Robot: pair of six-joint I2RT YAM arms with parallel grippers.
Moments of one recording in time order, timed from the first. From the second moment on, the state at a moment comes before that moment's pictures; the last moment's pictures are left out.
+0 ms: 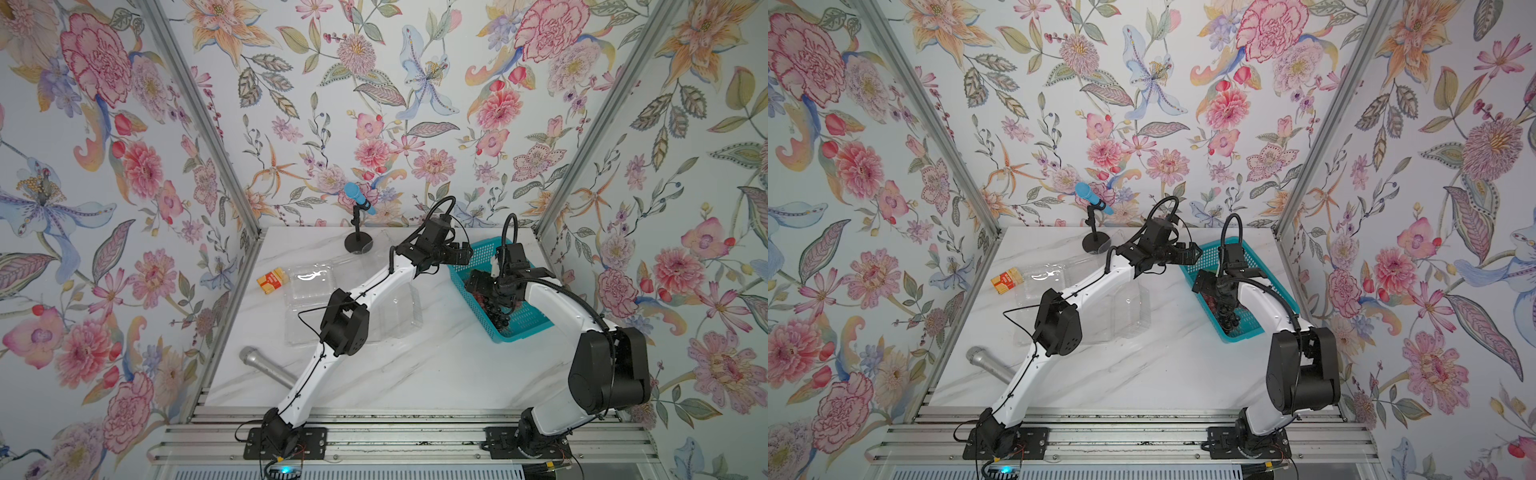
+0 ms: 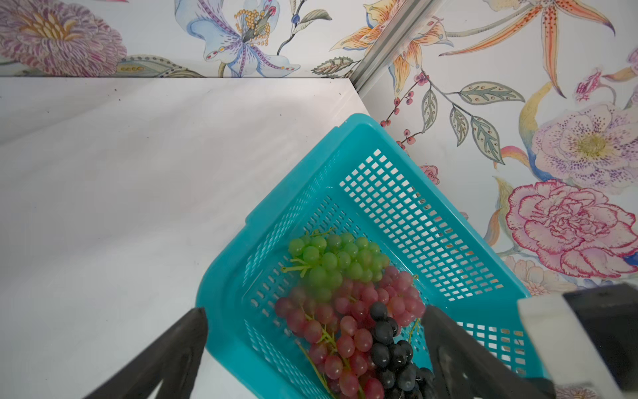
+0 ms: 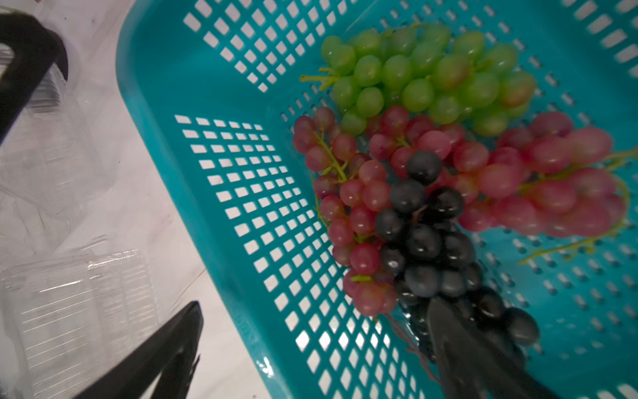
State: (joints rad) left arm -0.74 2.52 2.44 -0.45 0.17 -0.48; right arm 0.14 1.56 1.16 -0.62 -0.12 0.44
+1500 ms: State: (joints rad) left arm -0.65 1.68 1.39 -0.22 0.03 -0.37; right arm 0.19 2.03 1.68 -0.66 -0.01 0.47
